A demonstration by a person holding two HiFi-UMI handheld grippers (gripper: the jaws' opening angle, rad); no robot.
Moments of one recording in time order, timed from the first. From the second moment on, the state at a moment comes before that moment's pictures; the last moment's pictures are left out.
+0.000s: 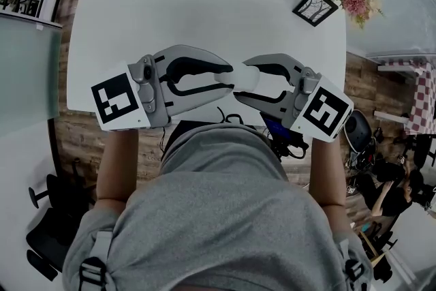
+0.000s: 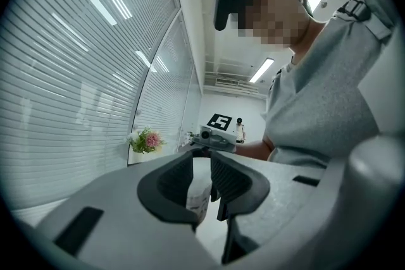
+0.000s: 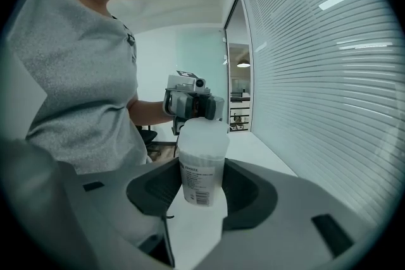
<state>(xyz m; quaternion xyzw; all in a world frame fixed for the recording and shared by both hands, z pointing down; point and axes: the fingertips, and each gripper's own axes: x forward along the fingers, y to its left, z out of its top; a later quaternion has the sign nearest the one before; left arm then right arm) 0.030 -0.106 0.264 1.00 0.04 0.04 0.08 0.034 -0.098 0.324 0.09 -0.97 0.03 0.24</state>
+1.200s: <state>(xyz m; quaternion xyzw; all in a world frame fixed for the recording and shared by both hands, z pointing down) 0.030 -0.111 0.263 0.99 0.01 0.06 0.09 0.032 -0.103 0.308 0.11 -0.98 0.05 0.17</state>
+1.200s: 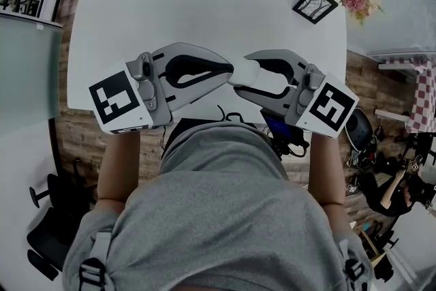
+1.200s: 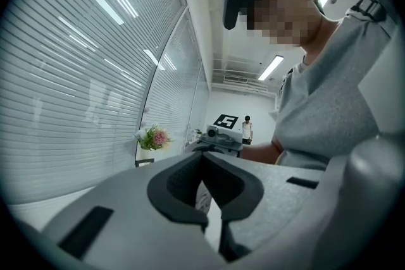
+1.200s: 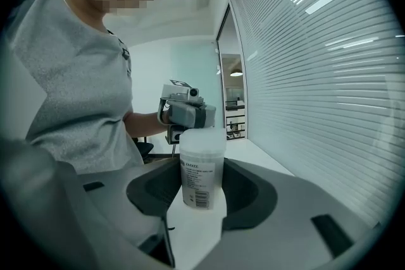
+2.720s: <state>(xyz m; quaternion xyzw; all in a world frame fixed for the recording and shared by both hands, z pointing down) 0.031 -0.123 0.240 1.00 -0.07 0.00 0.07 0.056 -0.106 0.338 0.14 -0.97 0.07 0.19</state>
